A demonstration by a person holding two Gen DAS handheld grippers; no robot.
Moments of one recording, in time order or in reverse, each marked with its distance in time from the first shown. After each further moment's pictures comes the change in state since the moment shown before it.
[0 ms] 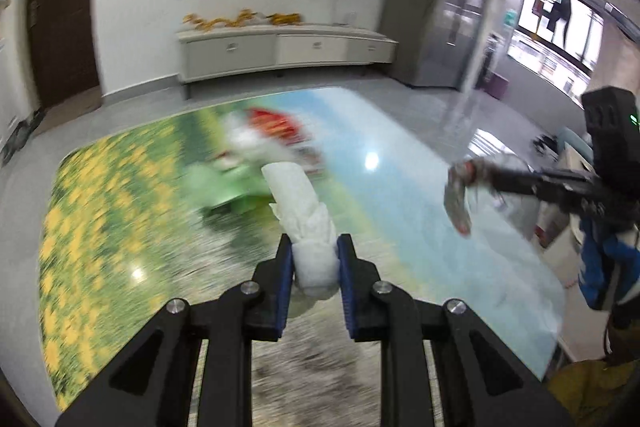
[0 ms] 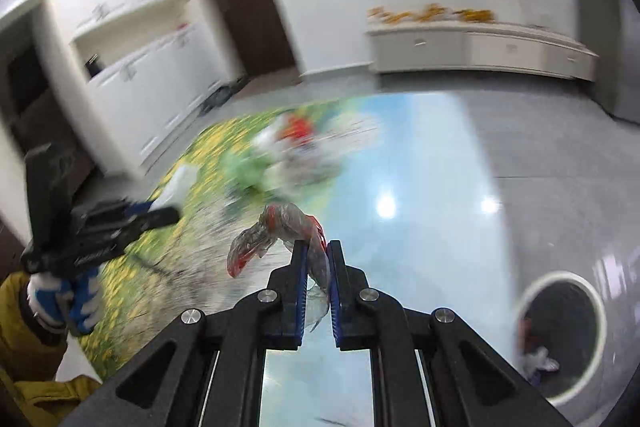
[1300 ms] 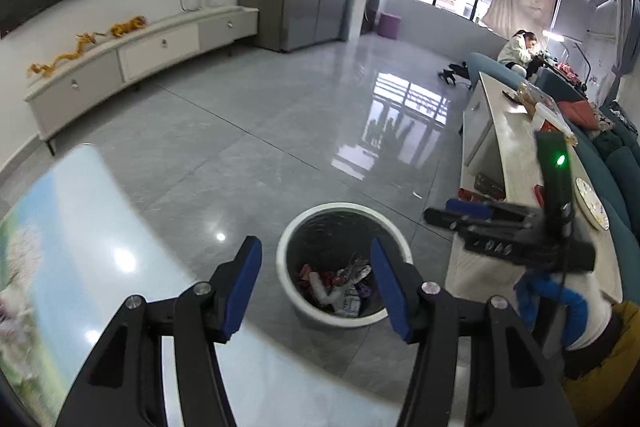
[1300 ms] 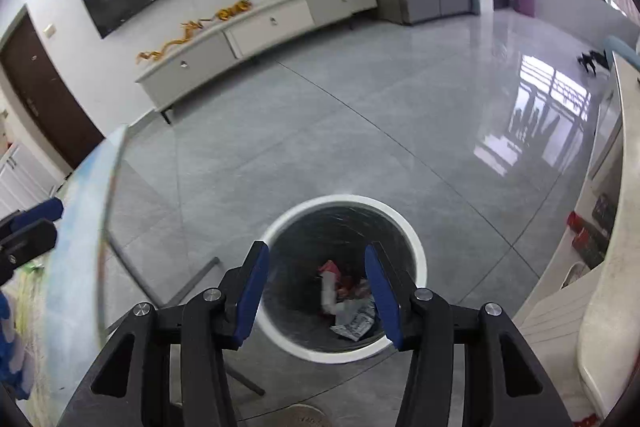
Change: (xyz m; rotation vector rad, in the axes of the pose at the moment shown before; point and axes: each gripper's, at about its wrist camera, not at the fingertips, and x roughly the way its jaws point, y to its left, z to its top) left arm 0.163 -0.264 0.092 0.283 0.106 -0.263; right arm -0.106 -0.254 -0.085 0.476 -0.054 -0.477
